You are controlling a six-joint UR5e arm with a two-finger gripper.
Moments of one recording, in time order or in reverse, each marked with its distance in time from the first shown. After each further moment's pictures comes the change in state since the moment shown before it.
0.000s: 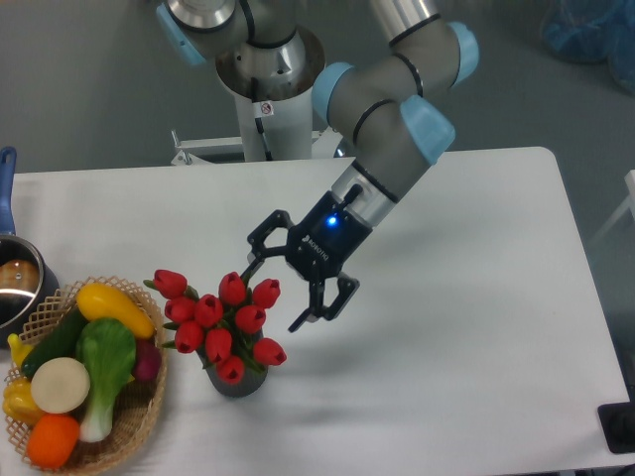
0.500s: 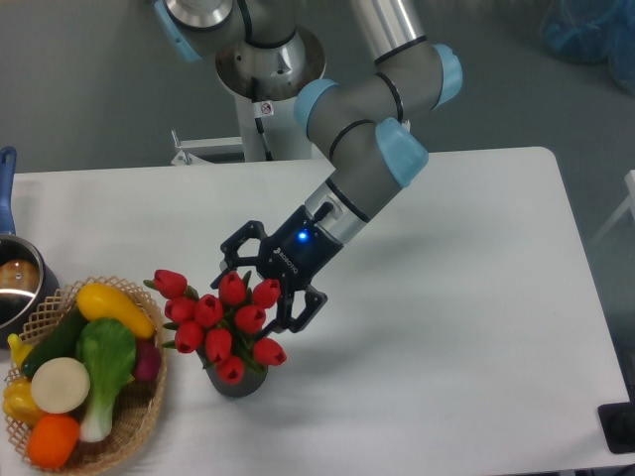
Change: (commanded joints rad) arm -0.026 0.000 -0.028 0.003 -0.012 0.005
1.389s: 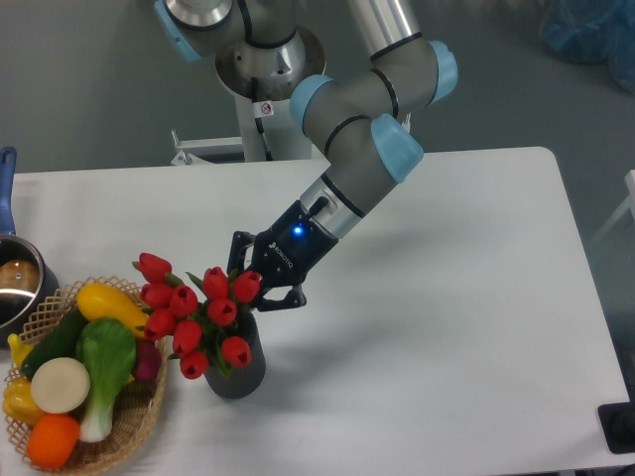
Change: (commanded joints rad) arm 0.014 0.026 -0.003 0.000 -0.005 -0.011
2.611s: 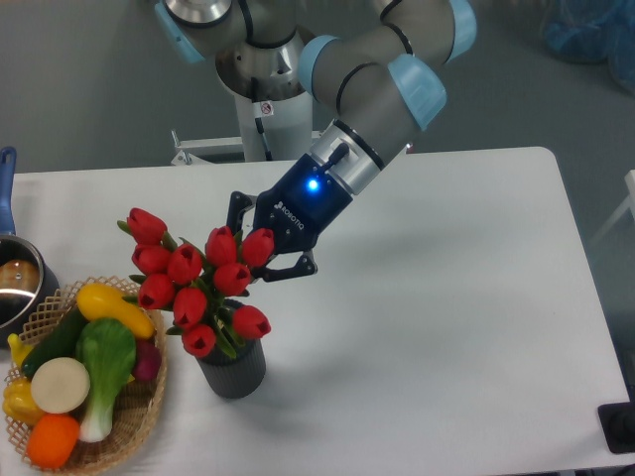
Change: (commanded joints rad) arm 0.026 0.075 0.129 -0.002 -0.117 -0.293
